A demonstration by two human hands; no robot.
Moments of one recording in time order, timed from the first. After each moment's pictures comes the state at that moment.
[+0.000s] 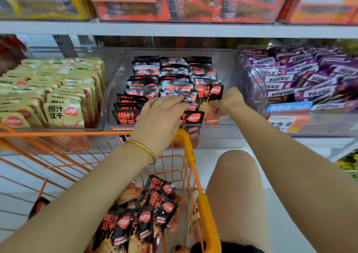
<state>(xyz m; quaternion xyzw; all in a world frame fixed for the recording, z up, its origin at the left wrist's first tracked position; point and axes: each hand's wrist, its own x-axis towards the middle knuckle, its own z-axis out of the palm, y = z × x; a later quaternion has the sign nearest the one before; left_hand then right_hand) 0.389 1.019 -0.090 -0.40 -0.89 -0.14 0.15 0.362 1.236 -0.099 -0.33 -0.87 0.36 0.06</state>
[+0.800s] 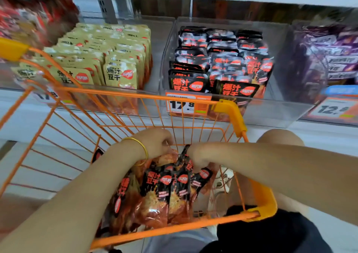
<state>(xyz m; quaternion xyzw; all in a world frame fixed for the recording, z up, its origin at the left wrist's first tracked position) 0.404 0.897 -0.150 -0.27 -0.93 -0.07 -0.25 0.432 1.029 -0.167 0.16 -0.85 -0.21 -0.45</state>
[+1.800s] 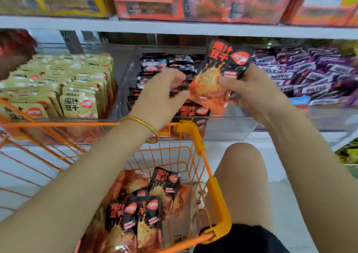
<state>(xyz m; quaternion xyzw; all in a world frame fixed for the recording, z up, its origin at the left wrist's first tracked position) 0.394 0.999 -0.047 -0.33 -0.84 -0.42 0.09 0.453 1.186 -0.029 -0.09 -0.75 0.64 0.15</state>
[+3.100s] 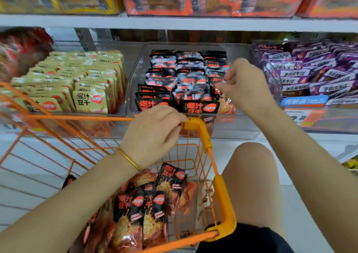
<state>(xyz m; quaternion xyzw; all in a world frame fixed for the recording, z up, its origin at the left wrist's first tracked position) 0.417 0.958 -0.096 -0.47 -0.83 -0.18 0.22 0.429 1.176 -0.042 -0.12 -0.93 0.25 0.23</state>
